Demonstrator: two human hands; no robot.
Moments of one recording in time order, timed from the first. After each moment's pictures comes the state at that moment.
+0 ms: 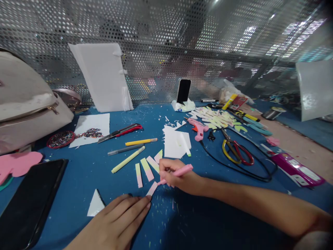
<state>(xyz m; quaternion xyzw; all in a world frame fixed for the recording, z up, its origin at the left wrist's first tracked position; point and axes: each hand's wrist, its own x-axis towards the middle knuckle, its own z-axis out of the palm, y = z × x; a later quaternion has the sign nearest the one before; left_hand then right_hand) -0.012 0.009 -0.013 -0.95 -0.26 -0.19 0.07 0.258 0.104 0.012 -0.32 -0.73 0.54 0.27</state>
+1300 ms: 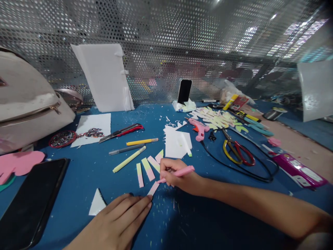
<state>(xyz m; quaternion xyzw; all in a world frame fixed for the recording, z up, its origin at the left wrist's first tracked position) -0.013 0.007 -0.021 -0.95 -0.27 -0.18 0.03 0.259 0.104 0.012 -0.33 -0.74 0.53 0.25</state>
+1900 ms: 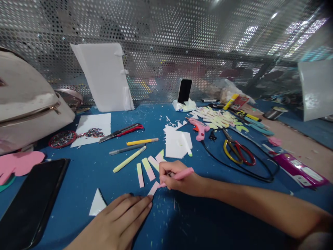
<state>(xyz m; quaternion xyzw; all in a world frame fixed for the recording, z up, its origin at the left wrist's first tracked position) -0.014 0.006 -0.019 -0.95 -0.27 -0.18 0.03 0.257 0.105 0.014 -0.32 -0.76 0.52 0.24</state>
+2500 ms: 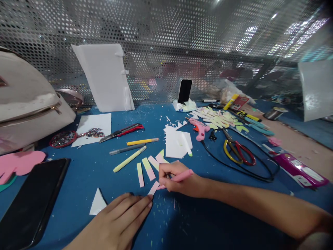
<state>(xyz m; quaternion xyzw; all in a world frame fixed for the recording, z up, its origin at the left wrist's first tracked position) -0.013 0.007 -0.019 -0.95 -0.26 -0.19 0.04 0.257 0.105 0.015 -0.32 -0.77 0.50 0.23</state>
